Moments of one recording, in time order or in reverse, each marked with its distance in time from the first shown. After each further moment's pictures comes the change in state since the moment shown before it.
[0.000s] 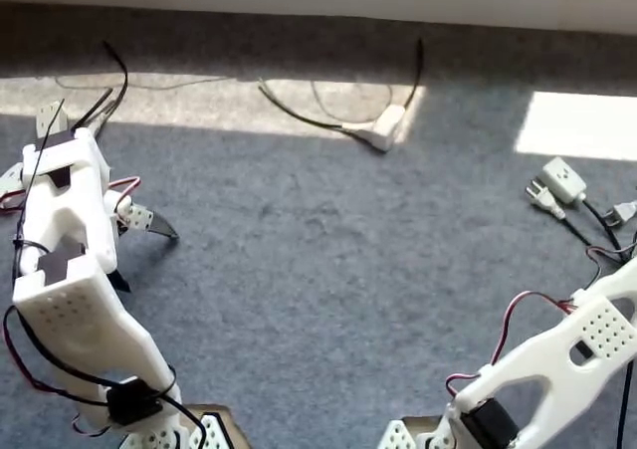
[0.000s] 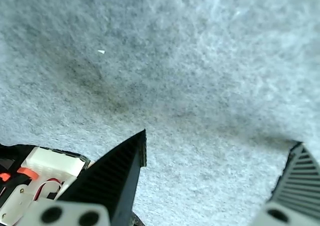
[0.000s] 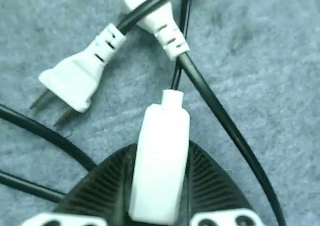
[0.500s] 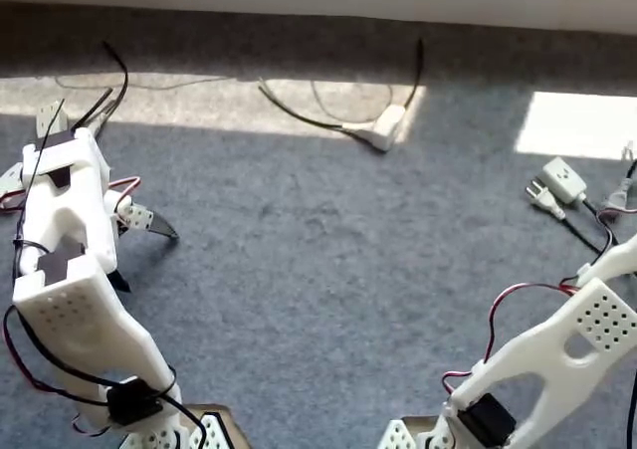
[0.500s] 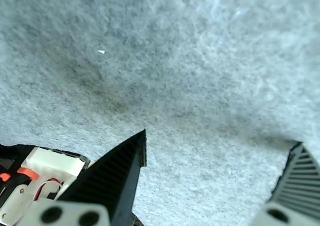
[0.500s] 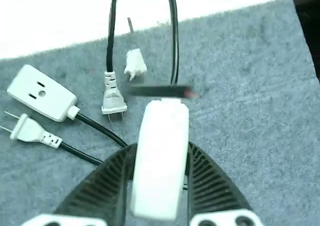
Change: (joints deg) left arm 0.0 0.0 0.0 0.0 0.0; right arm -6.7 -25.0 -1.3 17.7 -5.5
